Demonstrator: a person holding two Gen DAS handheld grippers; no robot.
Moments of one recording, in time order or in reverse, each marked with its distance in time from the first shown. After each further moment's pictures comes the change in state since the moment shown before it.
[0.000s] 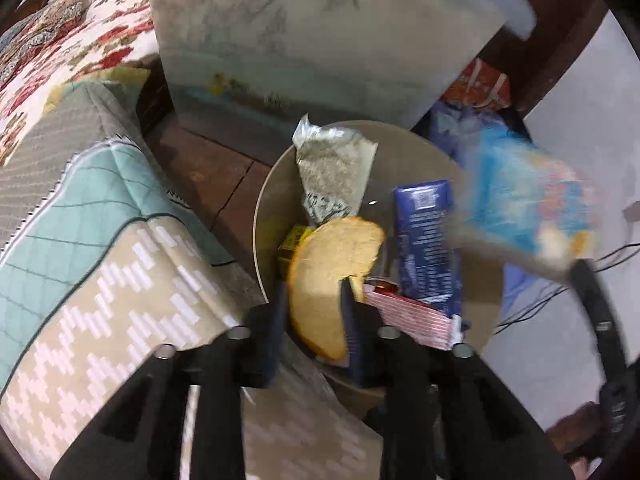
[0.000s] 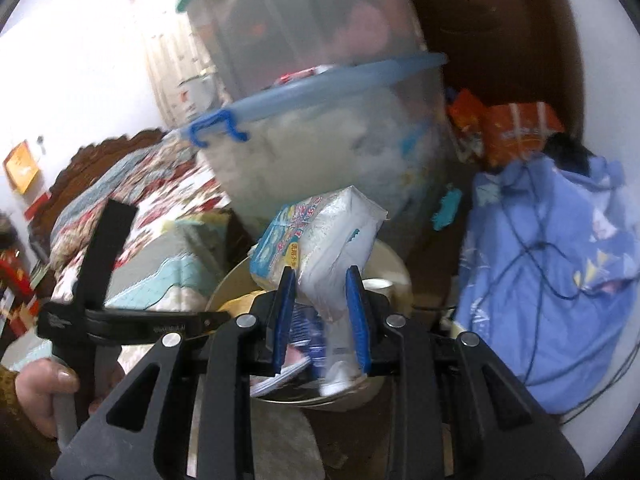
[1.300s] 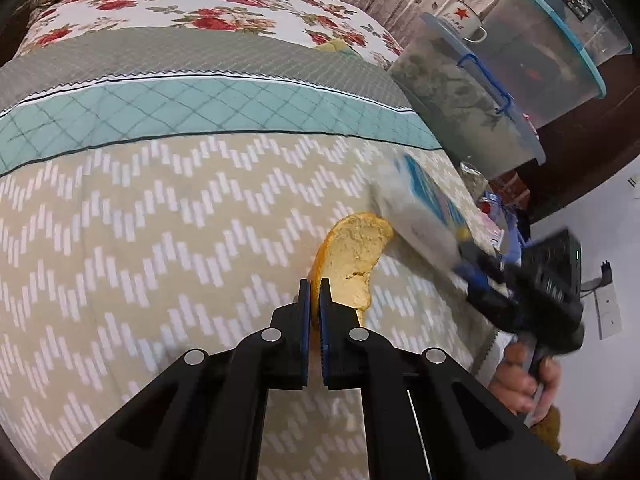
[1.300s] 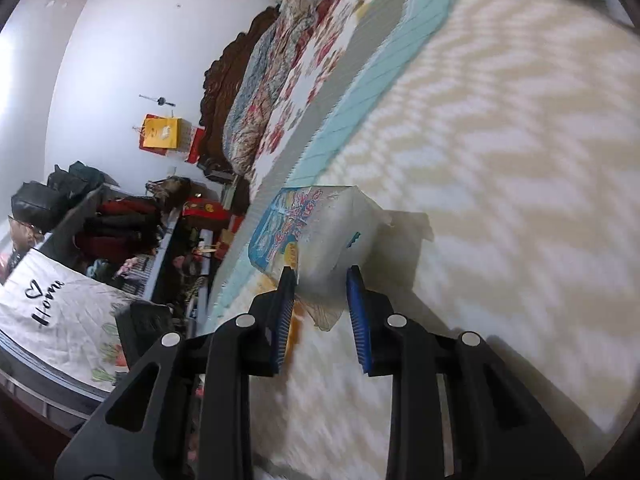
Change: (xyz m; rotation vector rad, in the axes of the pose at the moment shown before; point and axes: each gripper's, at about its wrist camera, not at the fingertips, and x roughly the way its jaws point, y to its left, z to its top) left arm -0.216 0.228 -0.274 -0.463 -0.151 -0.040; right arm 0.041 0.207 -0.127 0.341 0.609 0.708
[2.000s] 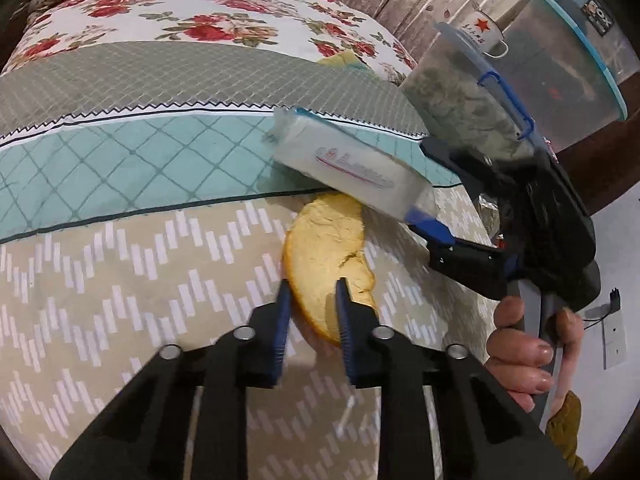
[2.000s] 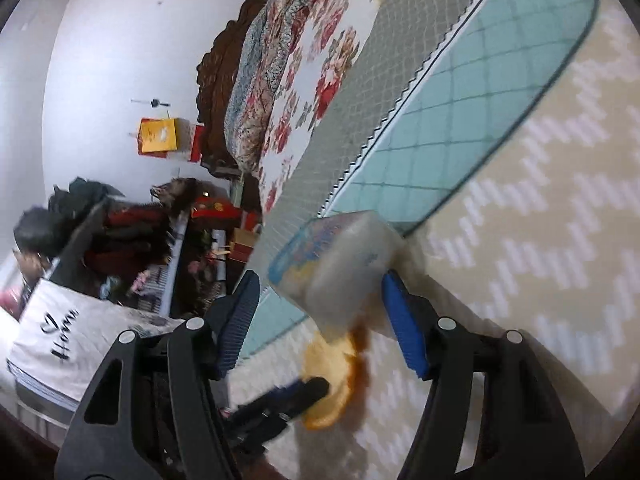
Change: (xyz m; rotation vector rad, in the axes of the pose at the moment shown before) left arm 0.042 0.005 0.058 -0.028 -0.027 0.034; right arm 0.112 0.024 0.090 0.105 0.112 0.071
